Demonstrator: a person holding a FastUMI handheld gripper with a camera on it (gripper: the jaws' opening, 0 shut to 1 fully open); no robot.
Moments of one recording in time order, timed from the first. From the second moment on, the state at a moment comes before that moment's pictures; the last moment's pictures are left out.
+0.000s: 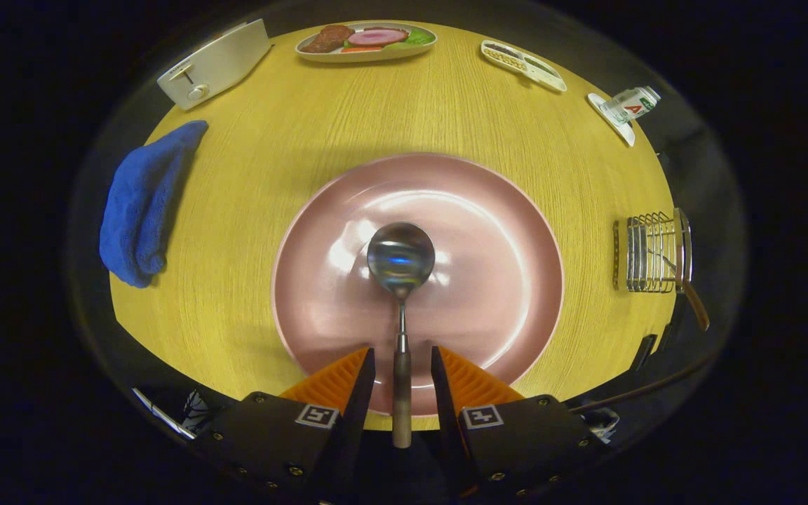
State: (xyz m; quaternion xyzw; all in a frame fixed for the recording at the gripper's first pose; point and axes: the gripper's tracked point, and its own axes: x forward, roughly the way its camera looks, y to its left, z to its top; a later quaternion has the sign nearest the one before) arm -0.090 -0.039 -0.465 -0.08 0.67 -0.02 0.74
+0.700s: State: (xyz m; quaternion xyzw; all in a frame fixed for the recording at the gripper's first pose) arm -0.093 -0.042 -0.457 -0.08 0.69 -0.02 0.72
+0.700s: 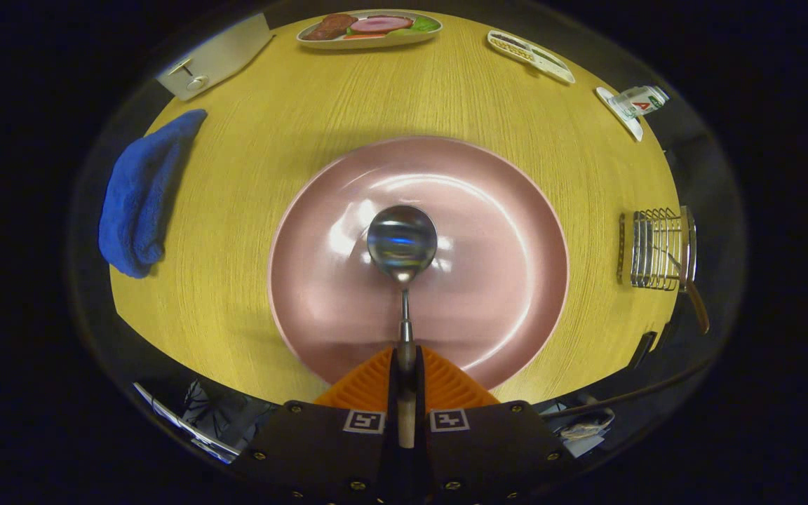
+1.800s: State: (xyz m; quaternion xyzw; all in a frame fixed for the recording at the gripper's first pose) arm -0.056 -0.108 -0.348 -0.15 0.63 -0.11 0.76
